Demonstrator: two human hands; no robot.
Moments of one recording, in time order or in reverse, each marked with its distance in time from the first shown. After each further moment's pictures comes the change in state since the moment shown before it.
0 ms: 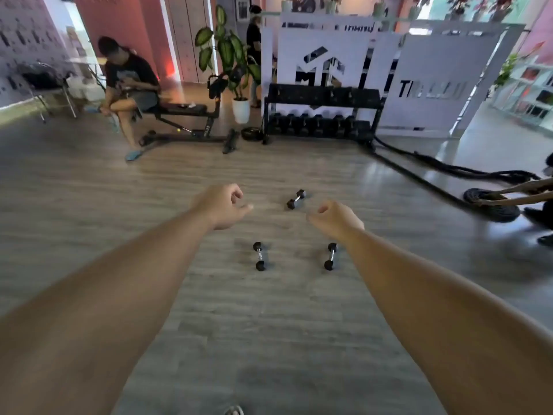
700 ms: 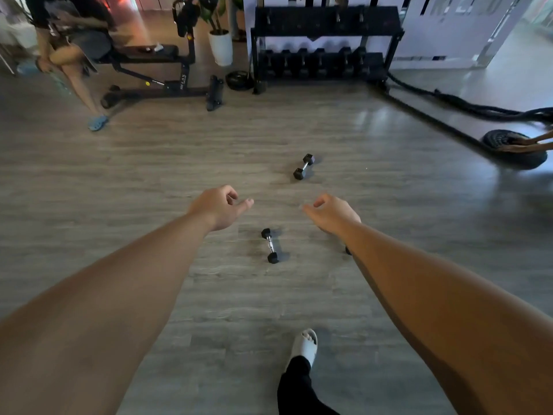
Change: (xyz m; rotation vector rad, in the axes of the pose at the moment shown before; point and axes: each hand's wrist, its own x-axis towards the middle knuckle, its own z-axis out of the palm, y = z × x) left_hand 0.326 -0.154 0.071 -0.101 -0.236 -0.170; right_hand 0.322 -0.072 0.127 0.064 -0.145 0.188
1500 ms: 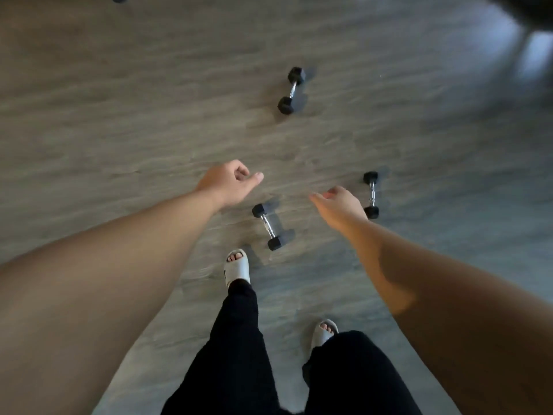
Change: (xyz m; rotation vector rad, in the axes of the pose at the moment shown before) left_hand 0.475 -0.040 0.158 -0.001 -0.380 -0.073; right_hand 0.420 0.038 0.130 0.238 -0.129 0.483
